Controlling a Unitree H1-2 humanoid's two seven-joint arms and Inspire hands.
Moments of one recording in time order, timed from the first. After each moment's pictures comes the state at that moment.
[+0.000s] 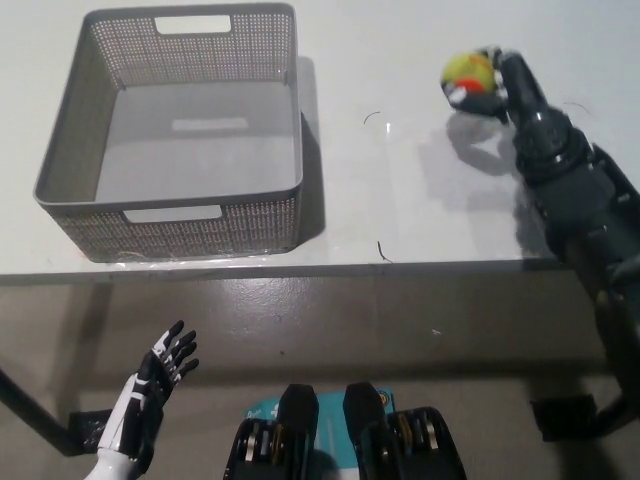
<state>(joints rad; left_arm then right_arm) -0.05 0.15 0.05 0.30 -0.15 -0.35 -0.23 -1.26 -0.16 0.09 1.37 -0.25 -0.08 -0.14</state>
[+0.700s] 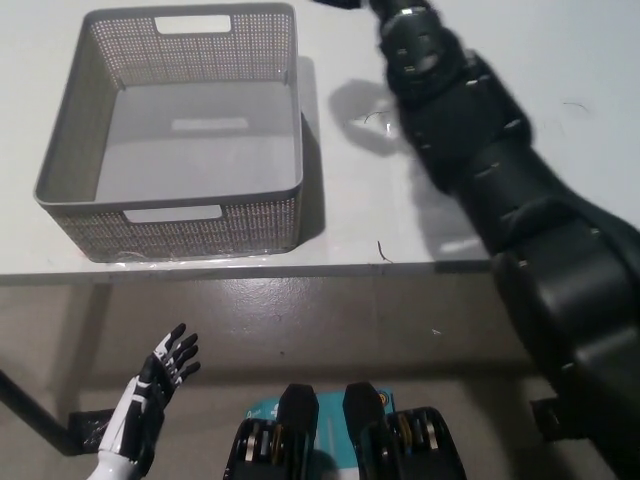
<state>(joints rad) -0.04 0.15 0.04 0.30 -0.15 -0.35 -0.24 -1.44 0.06 0.09 1.29 -0.23 -0.10 -0.15</state>
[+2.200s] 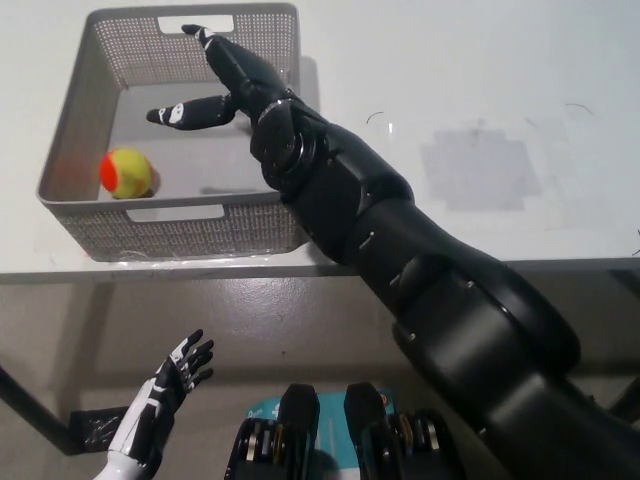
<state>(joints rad) -0.04 0.17 0.00 0.29 -0.13 -0.33 -0.26 -1.45 0.23 0.33 1.42 -0.32 -0.02 -0.14</state>
